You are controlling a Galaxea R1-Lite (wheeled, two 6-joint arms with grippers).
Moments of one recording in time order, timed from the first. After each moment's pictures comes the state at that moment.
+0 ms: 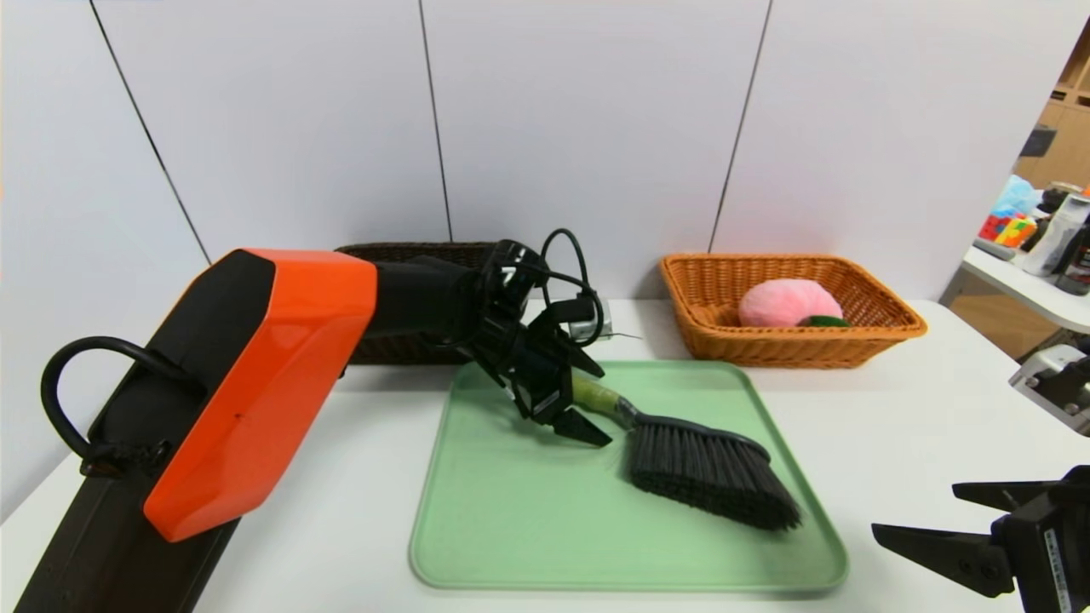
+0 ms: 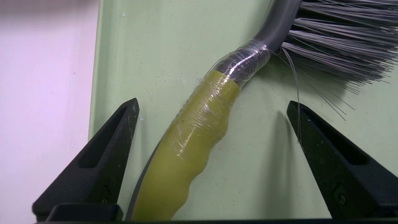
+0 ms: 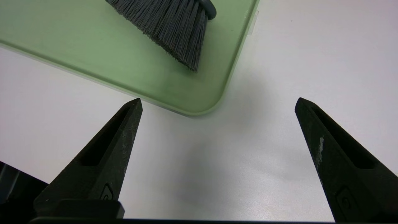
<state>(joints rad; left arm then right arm) -0.55 2.41 -1.98 0.47 -0.73 0.85 0.30 1.08 -0.64 0.28 0.10 0.04</state>
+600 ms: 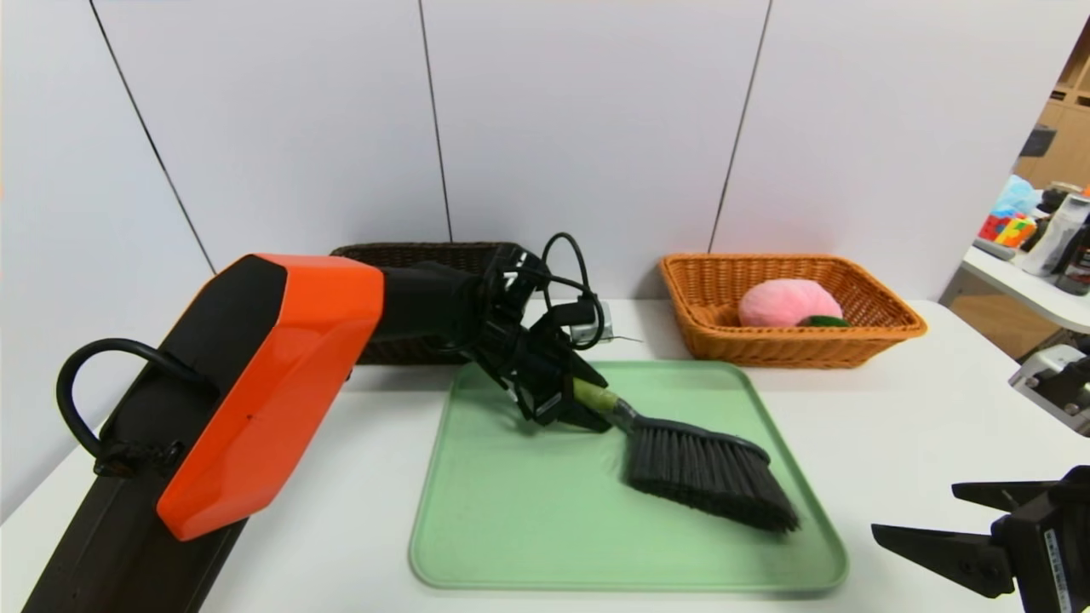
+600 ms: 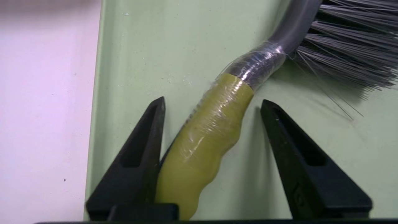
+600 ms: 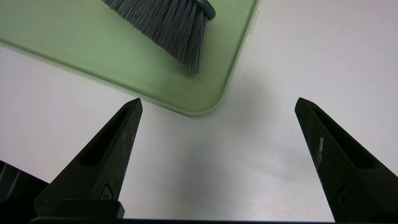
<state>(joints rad) -0.54 2.43 -1.99 0.44 -0.73 0.84 0.30 1.08 -0.64 0.28 0.10 0.04</state>
